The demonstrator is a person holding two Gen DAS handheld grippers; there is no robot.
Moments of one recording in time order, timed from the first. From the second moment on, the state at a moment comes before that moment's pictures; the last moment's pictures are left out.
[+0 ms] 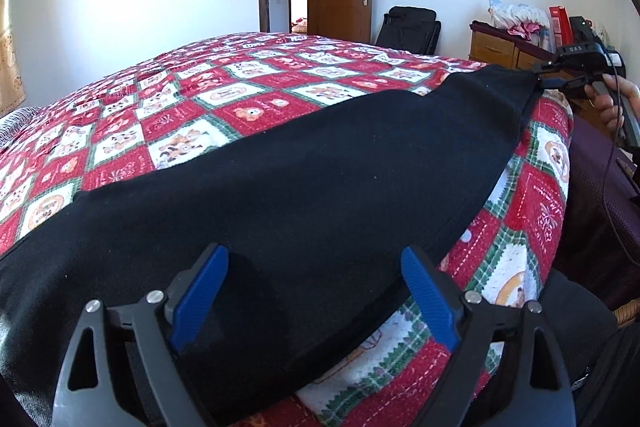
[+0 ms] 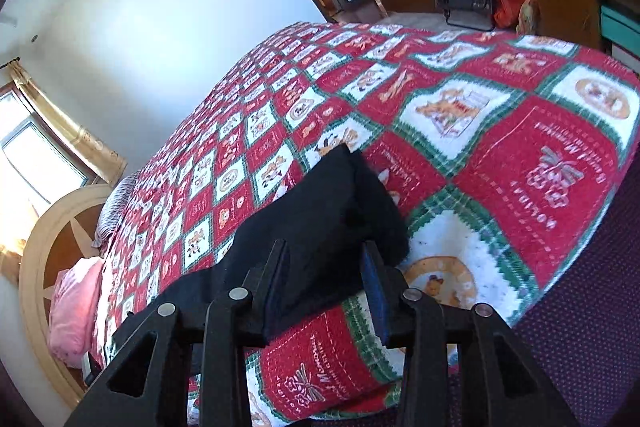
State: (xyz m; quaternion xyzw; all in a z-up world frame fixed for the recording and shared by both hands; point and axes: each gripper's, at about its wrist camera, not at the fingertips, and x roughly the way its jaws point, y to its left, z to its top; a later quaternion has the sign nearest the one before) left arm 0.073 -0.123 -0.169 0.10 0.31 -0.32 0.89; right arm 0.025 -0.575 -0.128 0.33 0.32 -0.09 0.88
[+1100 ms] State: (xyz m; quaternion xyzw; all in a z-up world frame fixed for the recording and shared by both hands) left arm 0.089 -0.060 -0.170 0.06 0.33 -0.21 0.92; right arm 0.080 -0.422 -0.155 0.14 0.42 0.01 0.90
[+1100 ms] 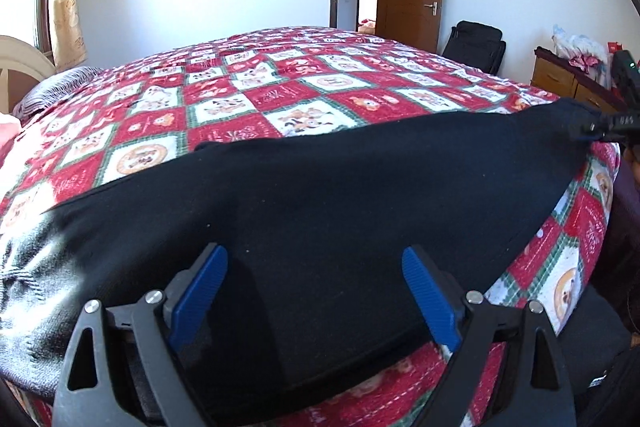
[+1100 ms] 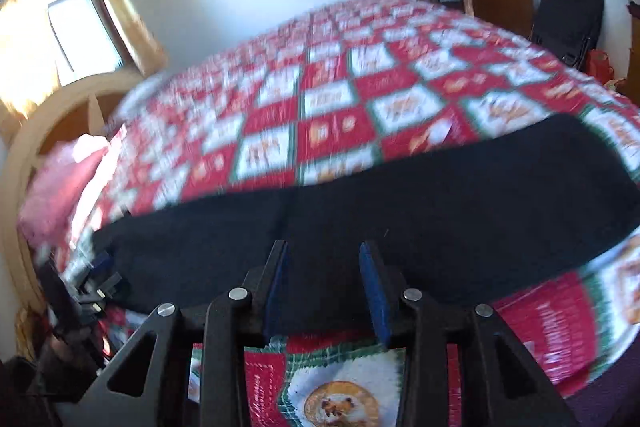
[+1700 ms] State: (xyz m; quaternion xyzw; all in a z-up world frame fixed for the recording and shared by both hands) left arm 0.097 -0.033 -0.155 0.03 0.33 -0.17 0.93; right arm 0.148 -0.255 -0.155 0.04 0.41 0.13 0.90
